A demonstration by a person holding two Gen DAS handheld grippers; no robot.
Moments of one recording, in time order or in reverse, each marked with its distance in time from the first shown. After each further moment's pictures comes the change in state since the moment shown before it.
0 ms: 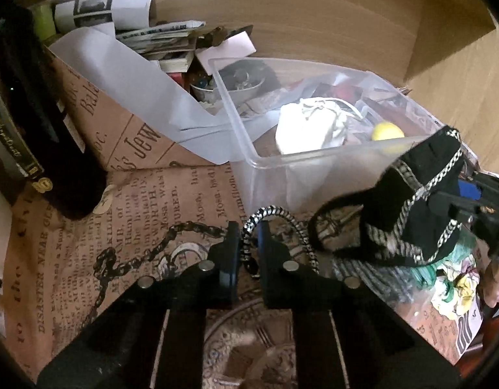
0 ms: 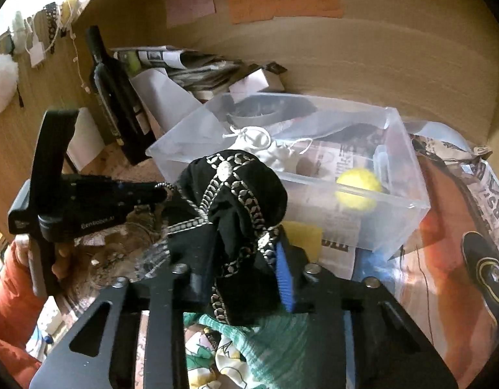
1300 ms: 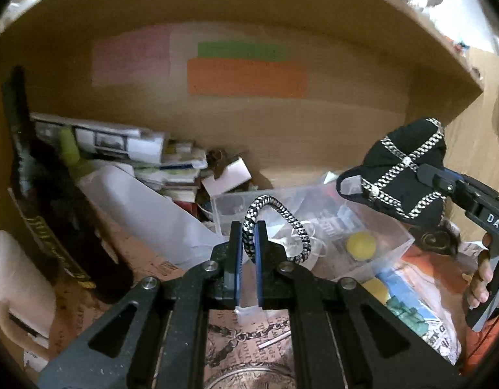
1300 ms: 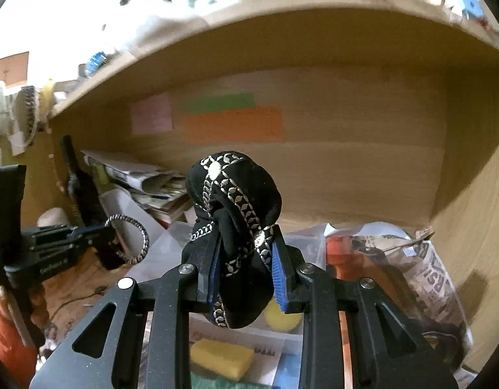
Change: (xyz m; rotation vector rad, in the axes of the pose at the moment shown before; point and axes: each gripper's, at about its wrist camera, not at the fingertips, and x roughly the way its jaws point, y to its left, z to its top) left arm -0.065 -0.014 0.076 -0.014 -0.282 0.021; right arm -0.046 -0.025 0.074 0.038 -0.307 -0.188
